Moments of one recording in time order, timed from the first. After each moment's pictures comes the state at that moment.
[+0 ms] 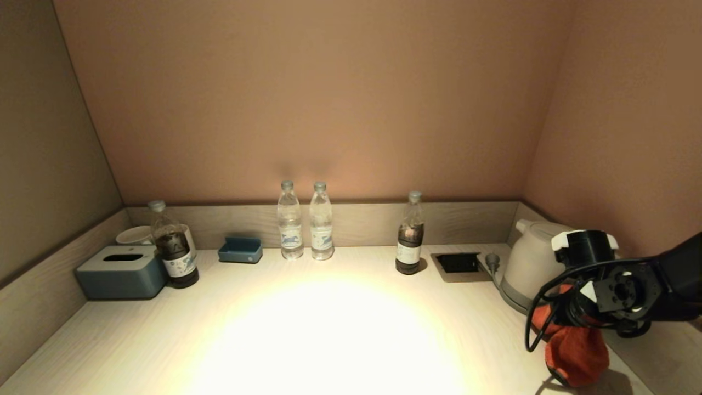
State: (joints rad) left arm -0.01 0.00 0.00 0.01 0.01 -0.06; right arm -0.12 1.89 -0.80 -0.19 -0.49 0.07
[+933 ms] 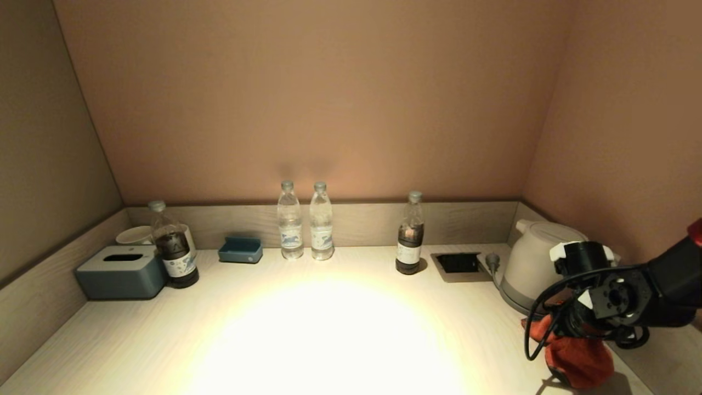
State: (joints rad) left arm -0.01 0.00 0.00 0.01 0.01 -0.06; right arm -0.14 1.95 -0.78 -0.20 -0.48 0.07
